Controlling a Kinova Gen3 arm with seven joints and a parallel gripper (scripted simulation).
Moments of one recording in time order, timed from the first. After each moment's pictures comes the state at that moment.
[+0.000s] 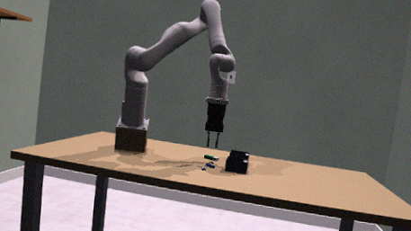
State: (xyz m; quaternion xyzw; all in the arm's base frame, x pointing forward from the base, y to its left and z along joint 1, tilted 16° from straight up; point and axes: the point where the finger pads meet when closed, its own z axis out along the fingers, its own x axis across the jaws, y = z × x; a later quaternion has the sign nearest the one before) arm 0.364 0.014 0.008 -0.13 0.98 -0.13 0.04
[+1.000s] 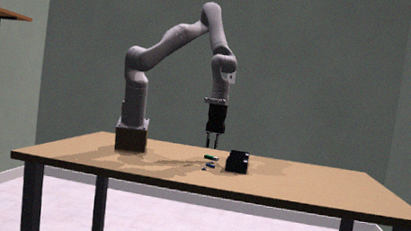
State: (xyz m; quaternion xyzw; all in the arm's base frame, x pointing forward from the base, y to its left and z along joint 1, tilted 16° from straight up) arm 0.364 0.008 0.006 -0.01 0.99 -0.13 0.06
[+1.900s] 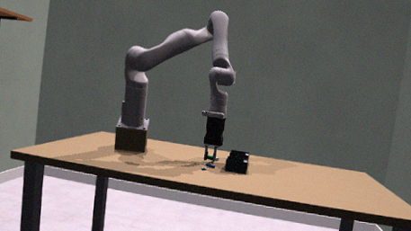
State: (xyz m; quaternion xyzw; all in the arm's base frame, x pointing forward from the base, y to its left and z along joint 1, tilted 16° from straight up) arm 0.370 -0.005 -0.045 -0.01 0.99 -0.13 0.06
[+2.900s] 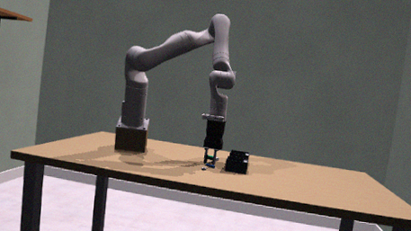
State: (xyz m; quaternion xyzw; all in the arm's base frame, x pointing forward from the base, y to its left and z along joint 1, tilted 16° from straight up) arm 0.372 -0.008 -0.058 -0.01 0.99 -0.13 0.06
